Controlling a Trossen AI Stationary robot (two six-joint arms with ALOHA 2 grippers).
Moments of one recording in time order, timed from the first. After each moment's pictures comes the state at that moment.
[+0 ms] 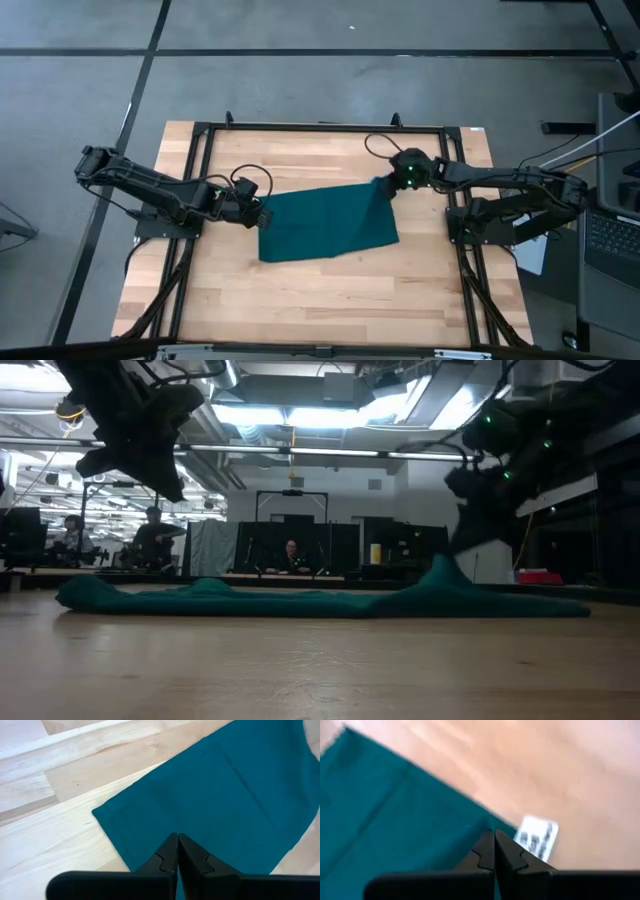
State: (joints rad) left arm -0.22 1.12 0.74 -0.70 -0.49 -1.24; right arm -0.40 1.16 0.47 -0.11 0.01 0.47
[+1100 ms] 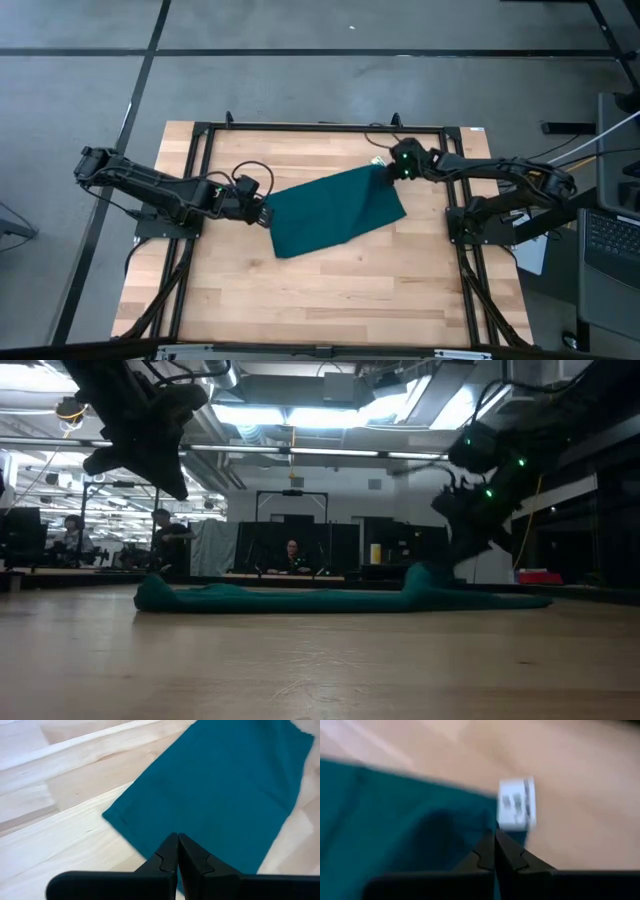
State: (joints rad) left arm -0.19 1.12 0.75 -0.69 -0.49 -1.20; right arm -0.56 1.32 0.52 -0.09 0.05 0.41
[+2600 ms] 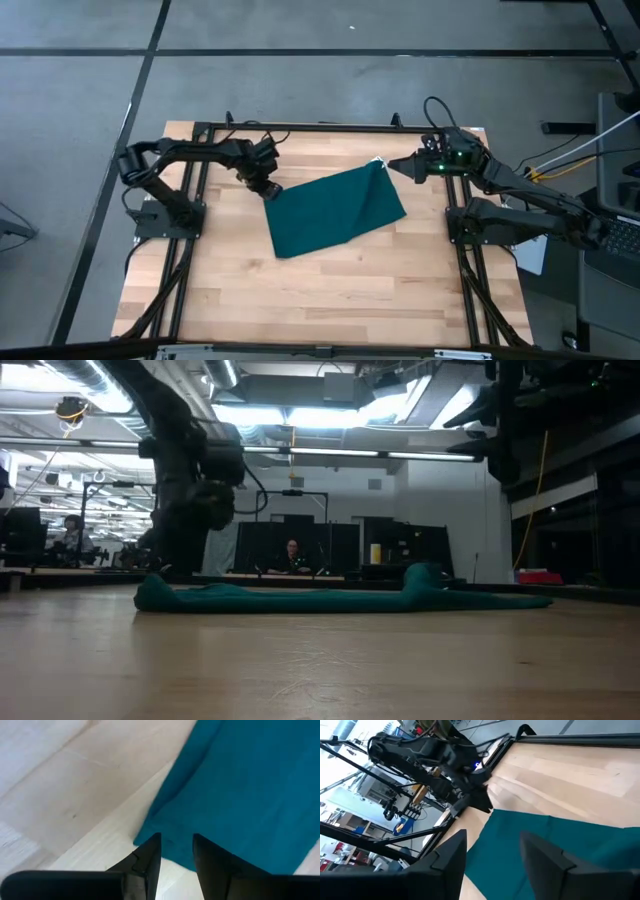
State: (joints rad) left arm 0.55 1.54 0.79 -0.61 0.34 -0.43; right arm -0.55 0.72 0.52 -0.09 -0.41 0.75
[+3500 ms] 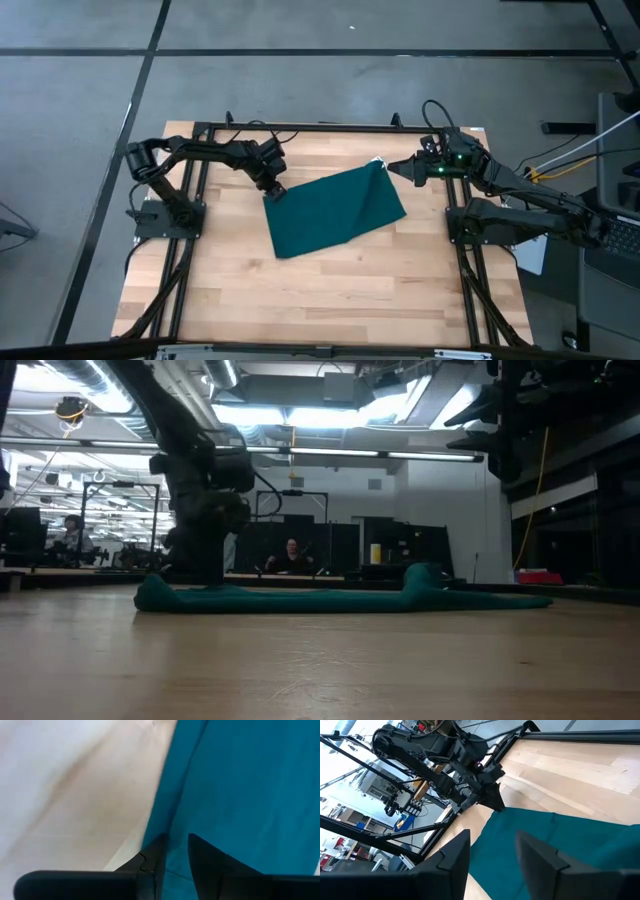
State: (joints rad) left arm 0.54 1.62 0.79 -0.44 0.38 -0.25; right arm -0.51 0.71 0.52 -0.10 -0.38 0.75
